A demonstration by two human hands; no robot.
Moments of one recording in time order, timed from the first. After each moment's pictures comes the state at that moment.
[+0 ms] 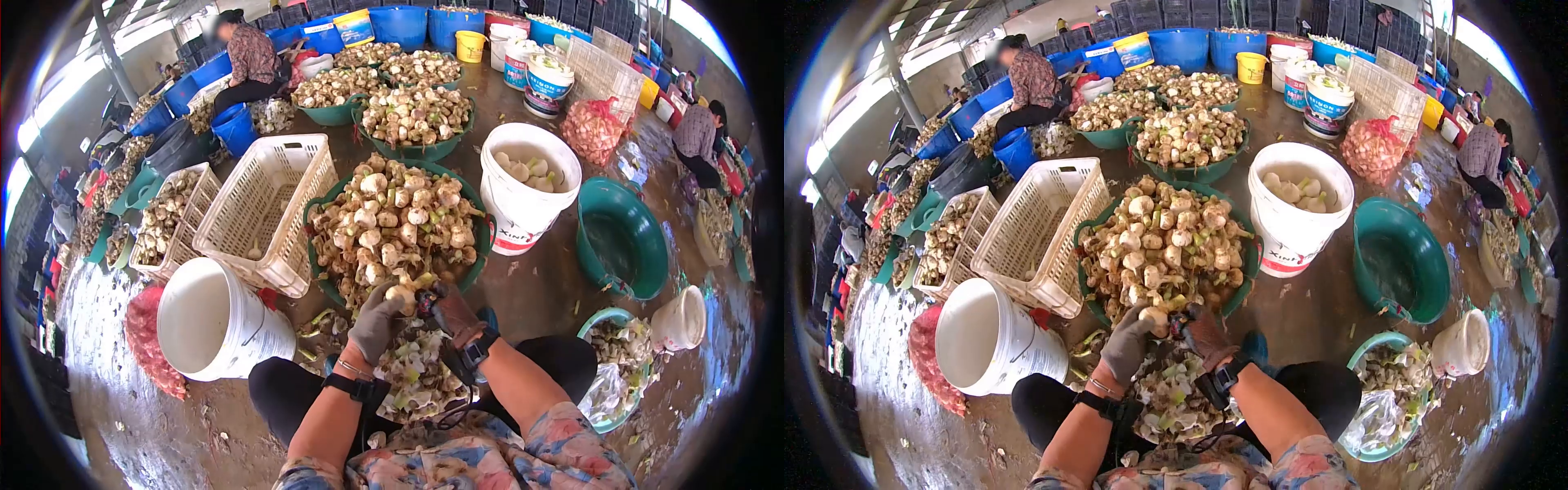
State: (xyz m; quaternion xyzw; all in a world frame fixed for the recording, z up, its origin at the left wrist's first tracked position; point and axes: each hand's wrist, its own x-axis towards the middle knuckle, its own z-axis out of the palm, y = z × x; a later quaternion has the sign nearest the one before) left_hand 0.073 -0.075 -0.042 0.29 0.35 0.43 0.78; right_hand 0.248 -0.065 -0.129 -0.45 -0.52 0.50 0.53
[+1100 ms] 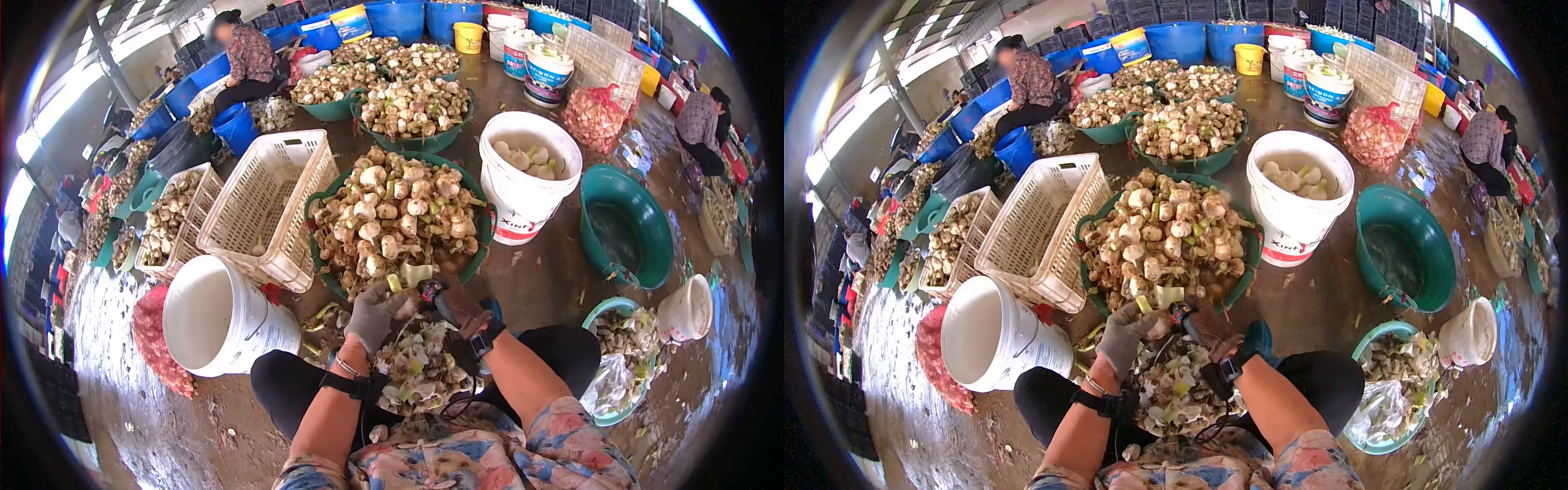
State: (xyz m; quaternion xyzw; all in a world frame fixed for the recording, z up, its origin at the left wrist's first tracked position) left_hand 0.074 -0.085 -0.028 0.46 0.44 0.42 0.64; right_hand 0.254 -0.079 -0.137 -0.35 -0.37 0.67 0.54
